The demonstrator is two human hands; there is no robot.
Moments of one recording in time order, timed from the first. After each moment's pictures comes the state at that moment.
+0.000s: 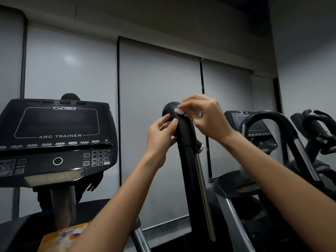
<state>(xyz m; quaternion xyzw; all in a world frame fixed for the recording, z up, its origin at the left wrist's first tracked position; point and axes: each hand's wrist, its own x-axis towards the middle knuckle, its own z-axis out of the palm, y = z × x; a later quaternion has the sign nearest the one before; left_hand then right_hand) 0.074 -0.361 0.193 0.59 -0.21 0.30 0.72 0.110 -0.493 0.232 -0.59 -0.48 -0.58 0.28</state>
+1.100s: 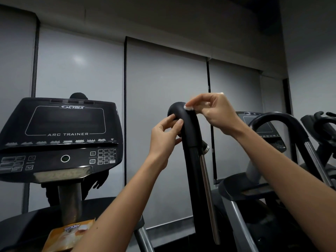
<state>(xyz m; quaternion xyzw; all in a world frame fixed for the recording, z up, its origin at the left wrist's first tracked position) 0.066 -0.361 0.189 0.61 -0.20 0.35 0.68 0.105 -0.500 0.247 -0.64 -0.48 -0.34 0.49</state>
